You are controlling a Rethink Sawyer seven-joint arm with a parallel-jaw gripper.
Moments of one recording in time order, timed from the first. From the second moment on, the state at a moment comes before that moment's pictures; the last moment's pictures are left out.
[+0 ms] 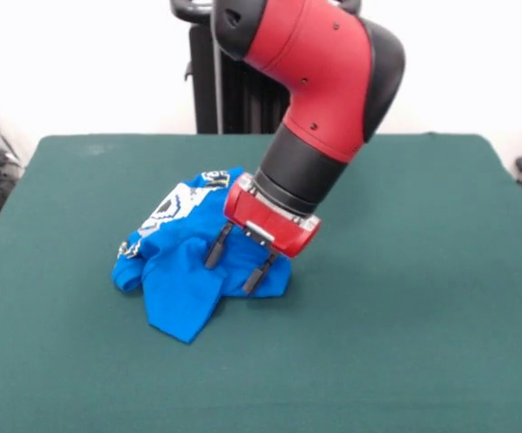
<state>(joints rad) 0.23 -0.15 -0.55 1.35 -0.04 0.24 2.31</state>
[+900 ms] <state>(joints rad) 0.38 -0.04 -0.68 1.36 -0.09 0.30 2.31</state>
